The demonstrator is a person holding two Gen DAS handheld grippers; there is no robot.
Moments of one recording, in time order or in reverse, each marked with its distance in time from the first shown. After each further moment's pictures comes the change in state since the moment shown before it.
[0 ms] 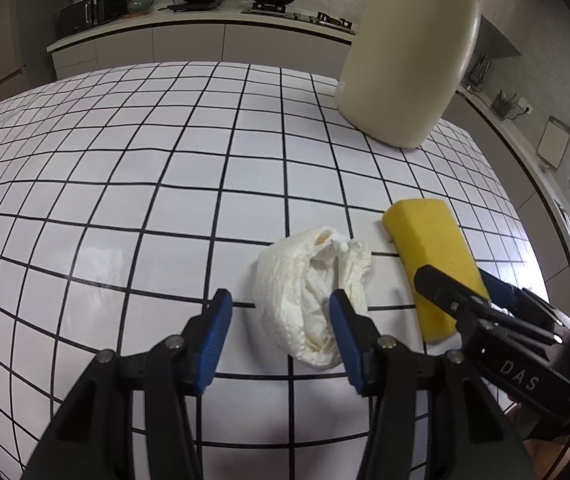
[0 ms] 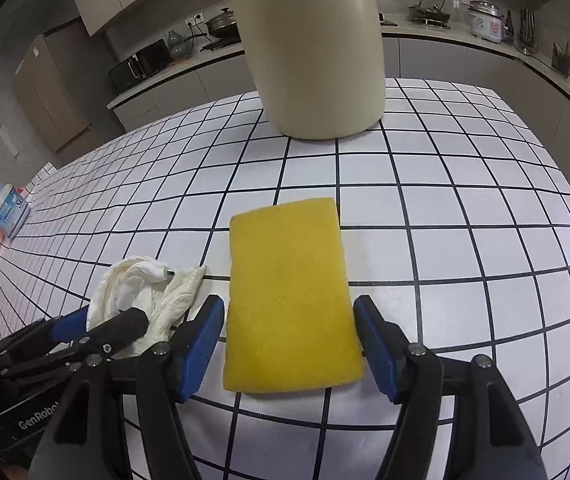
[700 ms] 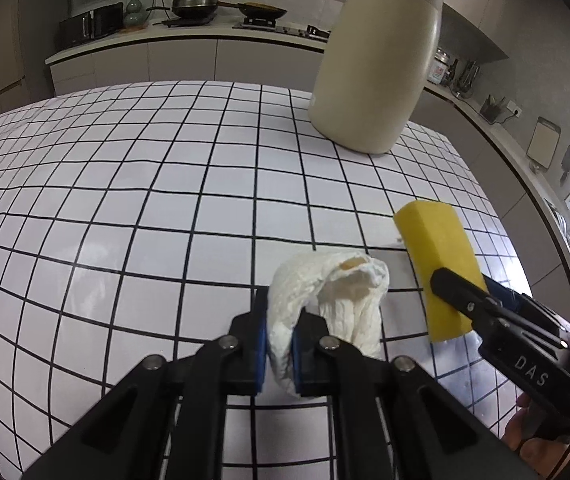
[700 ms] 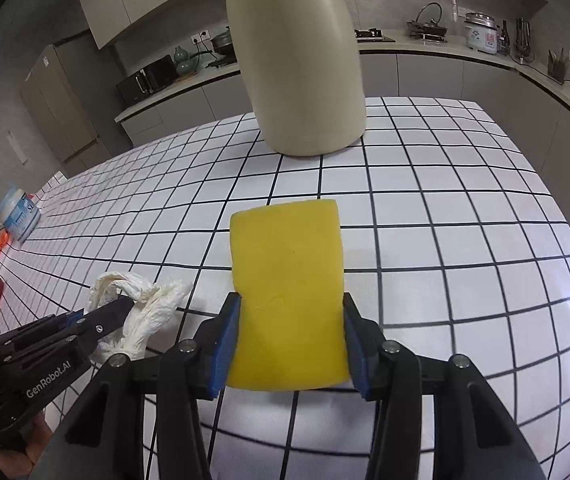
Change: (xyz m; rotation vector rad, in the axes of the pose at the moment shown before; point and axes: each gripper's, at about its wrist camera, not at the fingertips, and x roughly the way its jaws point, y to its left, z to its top) left arm -0.034 -0.025 -0.014 0.014 -0.054 -0.023; right arm -0.044 -0.016 -0.017 0.005 -0.073 0.021
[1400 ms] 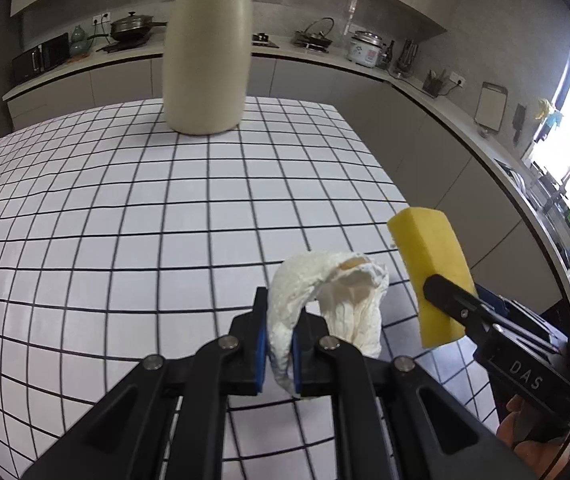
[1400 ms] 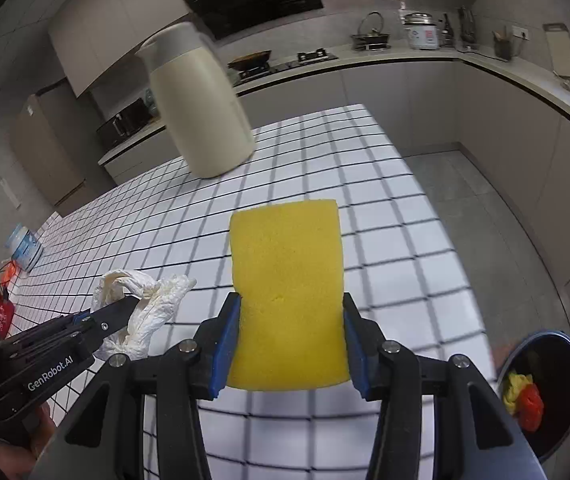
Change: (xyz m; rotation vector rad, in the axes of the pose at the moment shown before) left arm -0.045 -0.163 -0.062 0.138 -0.013 -0.104; right arm -0.136 -0.126 -0.069 0.137 -0.094 -0.041
